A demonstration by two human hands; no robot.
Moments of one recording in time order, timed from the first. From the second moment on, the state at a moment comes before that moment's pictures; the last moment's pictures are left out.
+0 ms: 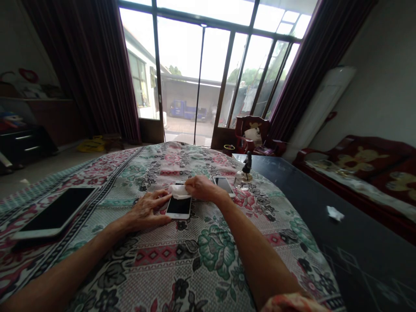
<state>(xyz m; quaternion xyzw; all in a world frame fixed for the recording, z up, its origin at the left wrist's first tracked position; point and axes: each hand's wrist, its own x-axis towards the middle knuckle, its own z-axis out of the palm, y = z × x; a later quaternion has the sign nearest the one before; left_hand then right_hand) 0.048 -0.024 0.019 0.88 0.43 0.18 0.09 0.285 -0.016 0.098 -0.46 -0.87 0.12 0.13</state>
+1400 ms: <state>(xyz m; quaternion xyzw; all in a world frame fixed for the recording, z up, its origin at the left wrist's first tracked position) 0.048 -0.025 0.019 0.88 0.42 0.20 0.09 0.288 -0.001 0.079 -0.56 -0.79 0.06 0.23</state>
